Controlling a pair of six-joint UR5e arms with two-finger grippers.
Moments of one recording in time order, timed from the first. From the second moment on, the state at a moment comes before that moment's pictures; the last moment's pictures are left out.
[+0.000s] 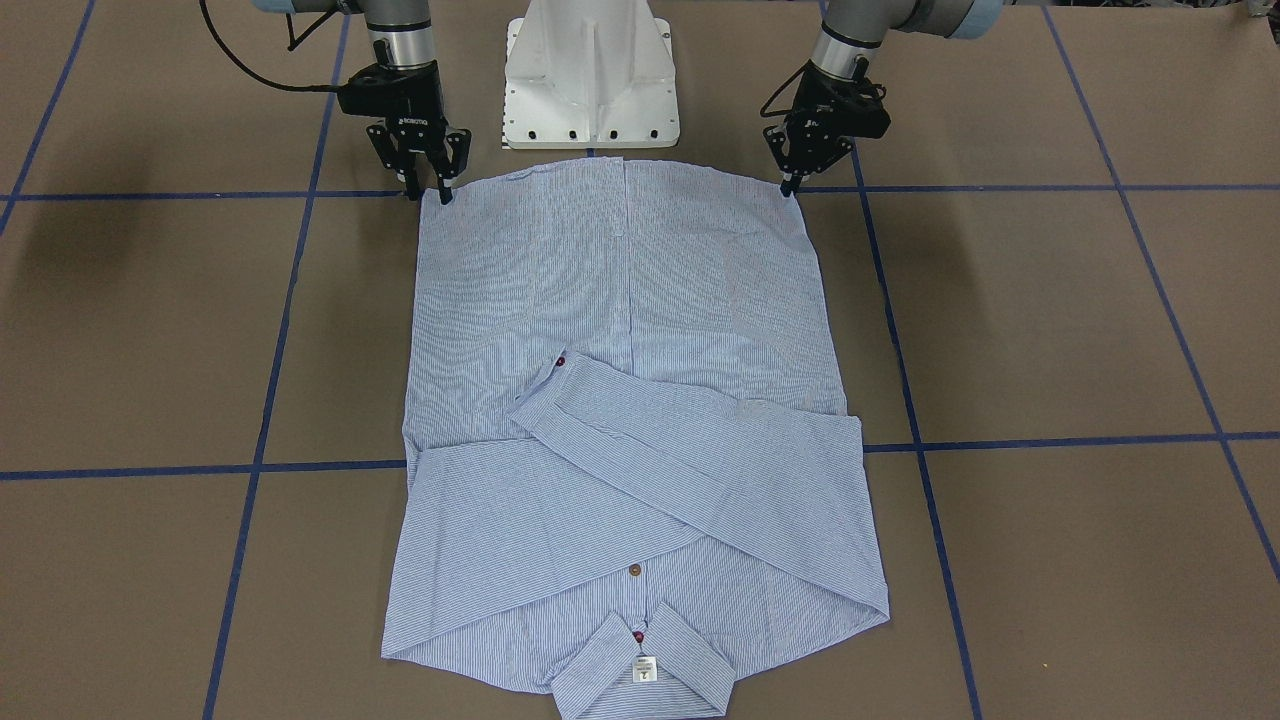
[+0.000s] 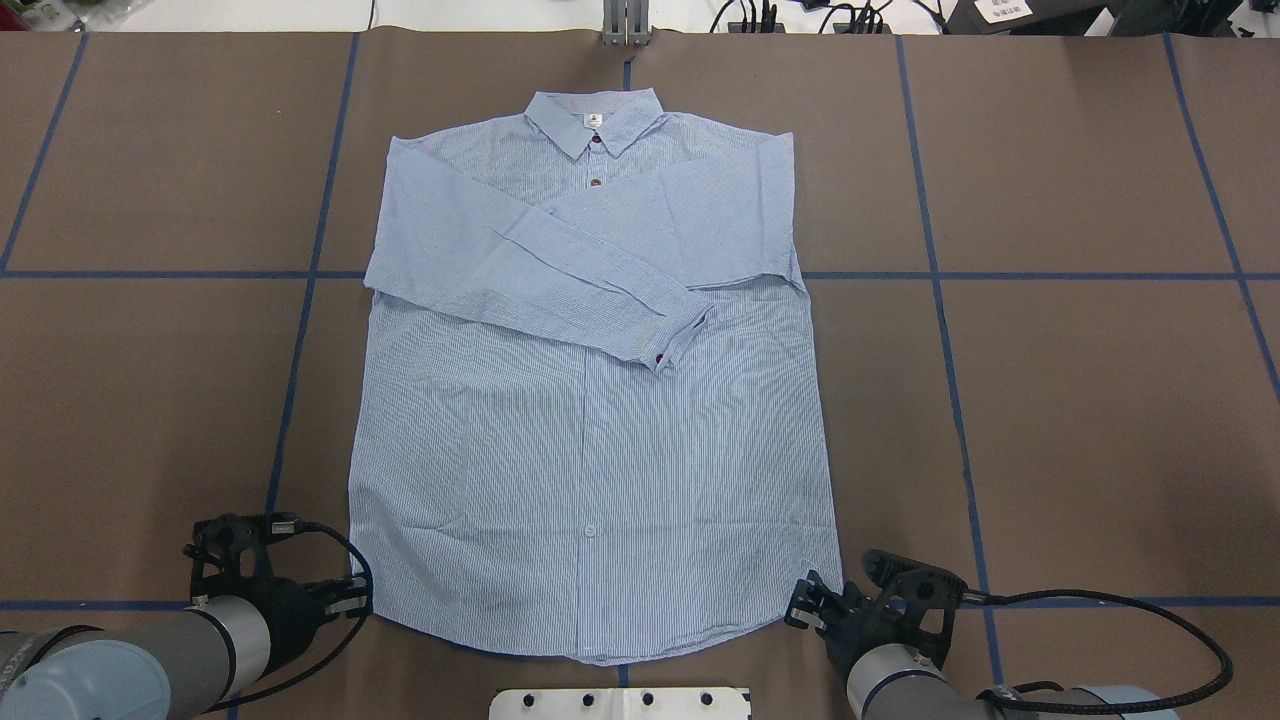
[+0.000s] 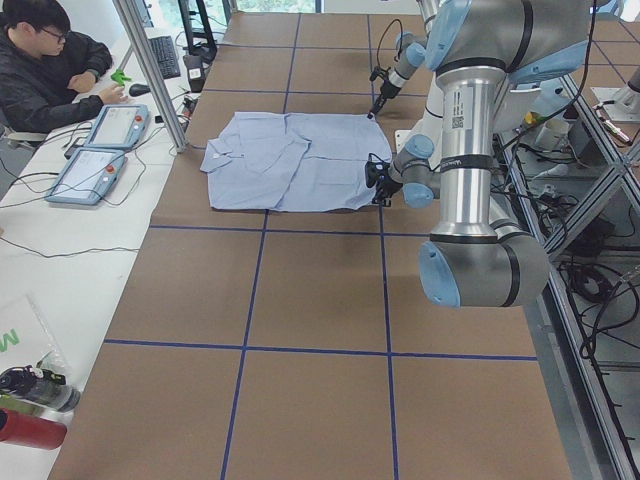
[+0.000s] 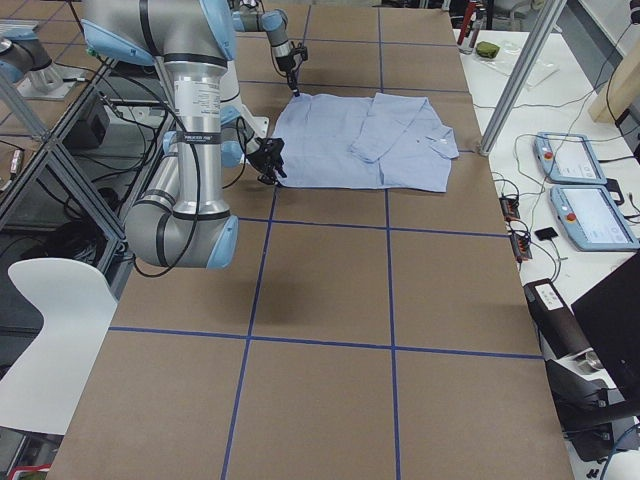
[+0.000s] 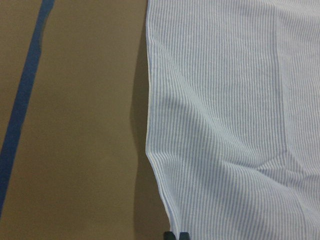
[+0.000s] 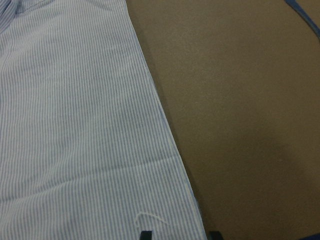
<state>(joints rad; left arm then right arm) -0.06 -1.48 -2.08 -2.14 -1.30 -1.61 -0.08 -1.48 2.06 -1.41 1.03 1.95</state>
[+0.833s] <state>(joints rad) -0.07 -1.48 -2.14 -2.14 -1.31 -1.59 -0.04 -1.46 2.11 -1.42 1.03 1.94</state>
